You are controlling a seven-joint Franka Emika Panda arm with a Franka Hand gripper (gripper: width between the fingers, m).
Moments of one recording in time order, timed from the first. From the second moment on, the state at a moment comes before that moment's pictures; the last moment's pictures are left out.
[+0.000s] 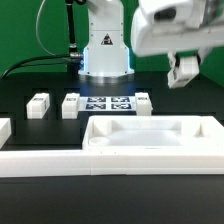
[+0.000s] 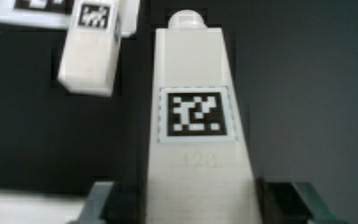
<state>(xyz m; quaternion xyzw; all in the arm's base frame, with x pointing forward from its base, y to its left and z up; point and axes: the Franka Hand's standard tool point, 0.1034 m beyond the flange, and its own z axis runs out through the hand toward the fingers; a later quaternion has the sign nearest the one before) 0.538 0.106 0.163 -0.97 -0.05 0.22 0.06</state>
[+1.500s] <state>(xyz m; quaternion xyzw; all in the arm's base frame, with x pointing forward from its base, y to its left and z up) 0.636 0.079 0.172 -0.97 -0.05 -0.23 0.04</state>
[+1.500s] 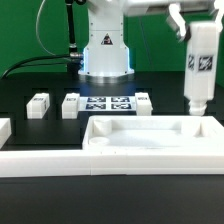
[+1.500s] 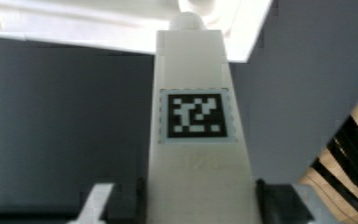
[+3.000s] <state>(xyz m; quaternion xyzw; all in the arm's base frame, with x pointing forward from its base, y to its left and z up) 0.639 0.102 0.124 -0.97 -0.06 -0.23 0.05</state>
